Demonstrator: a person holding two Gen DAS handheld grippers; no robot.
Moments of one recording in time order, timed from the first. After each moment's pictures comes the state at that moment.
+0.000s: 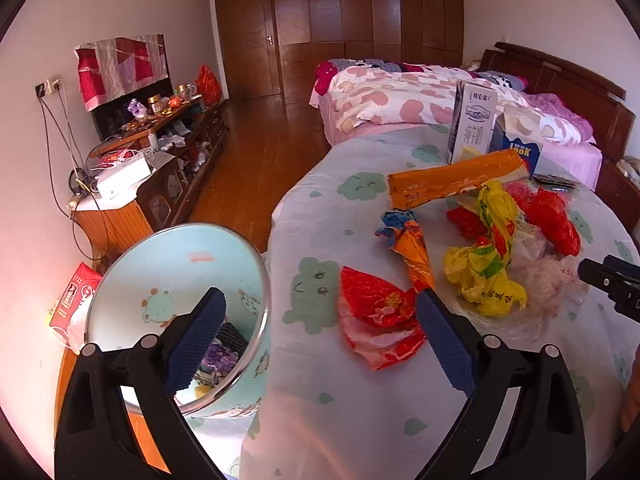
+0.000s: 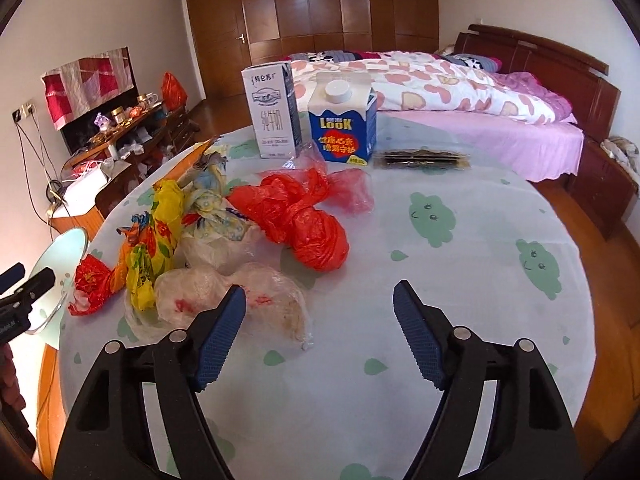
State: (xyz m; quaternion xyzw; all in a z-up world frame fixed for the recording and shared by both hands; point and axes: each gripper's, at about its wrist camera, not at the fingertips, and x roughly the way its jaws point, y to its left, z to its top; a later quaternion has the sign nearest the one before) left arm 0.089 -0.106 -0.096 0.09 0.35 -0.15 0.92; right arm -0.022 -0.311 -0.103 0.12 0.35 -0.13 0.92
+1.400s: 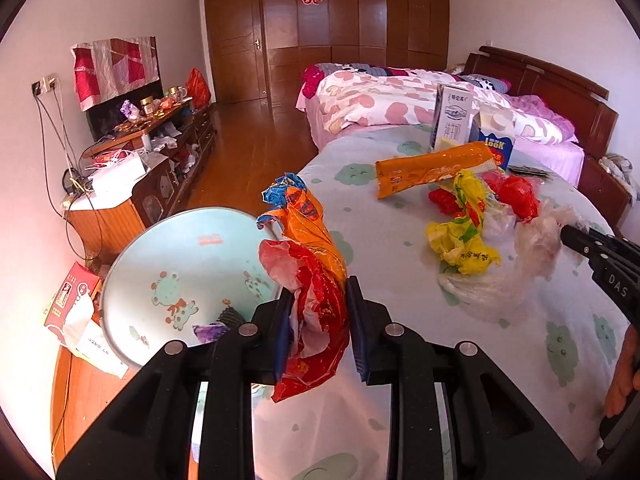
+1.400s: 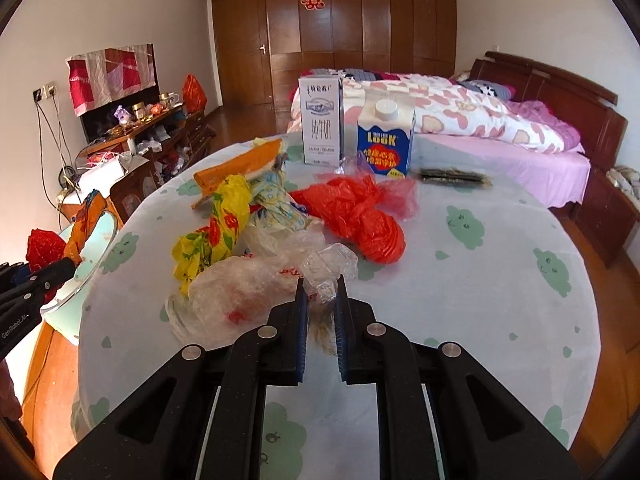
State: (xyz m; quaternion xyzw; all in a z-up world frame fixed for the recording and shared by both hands) left arm 0.049 -0.066 -0.085 0.08 0.34 -0.17 0.92; right arm -0.034 -0.253 -0.093 0.06 0.32 -0.13 0.94
